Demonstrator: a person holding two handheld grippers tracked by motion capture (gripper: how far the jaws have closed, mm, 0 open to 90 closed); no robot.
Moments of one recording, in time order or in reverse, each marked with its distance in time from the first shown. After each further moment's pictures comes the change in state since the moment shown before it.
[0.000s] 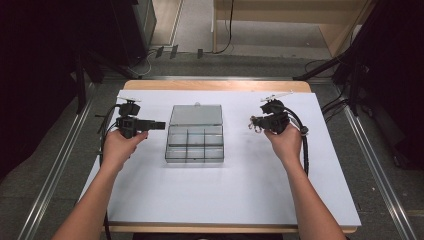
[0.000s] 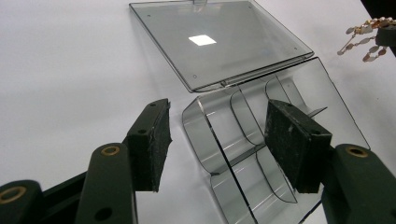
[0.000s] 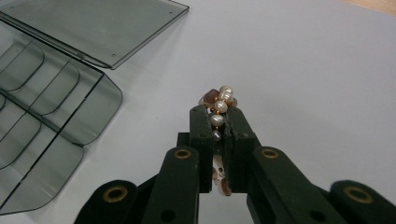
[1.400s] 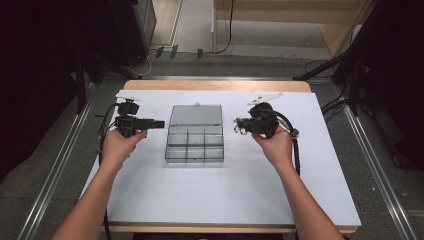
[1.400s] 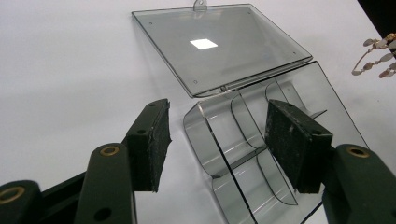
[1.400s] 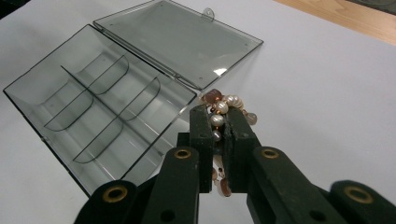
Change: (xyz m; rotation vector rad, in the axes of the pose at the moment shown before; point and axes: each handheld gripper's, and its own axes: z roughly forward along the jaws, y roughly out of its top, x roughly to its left) left arm -0.001 0.002 -0.003 -0.013 0.007 0.012; right arm 0.047 0.006 -0.012 -0.074 0.124 -0.121
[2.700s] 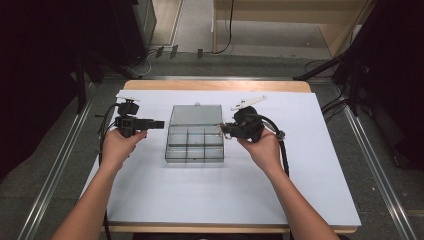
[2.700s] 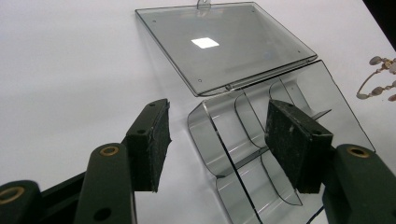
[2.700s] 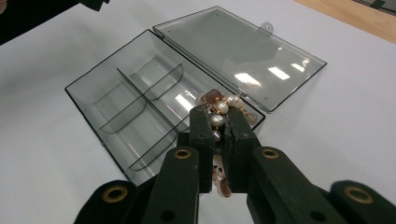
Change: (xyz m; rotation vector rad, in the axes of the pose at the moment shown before) left arm 0.003 0.000 0.001 0.004 0.005 -0.002; right arm 0.041 0.010 0.010 -0.002 0.095 -0.077
